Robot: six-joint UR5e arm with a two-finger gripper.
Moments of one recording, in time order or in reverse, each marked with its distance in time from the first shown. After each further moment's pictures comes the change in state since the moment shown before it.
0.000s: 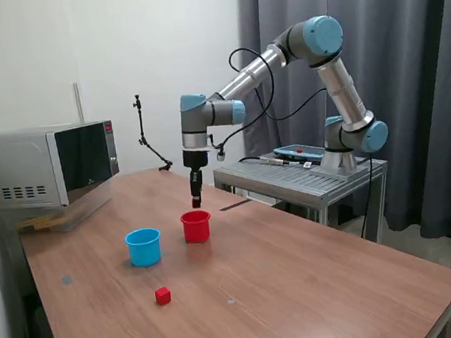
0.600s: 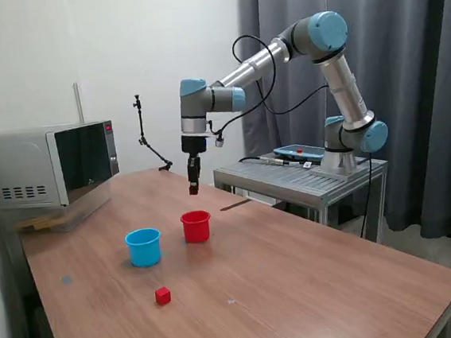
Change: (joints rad) arm -0.008 -0.057 -0.016 0.044 -0.001 0.012
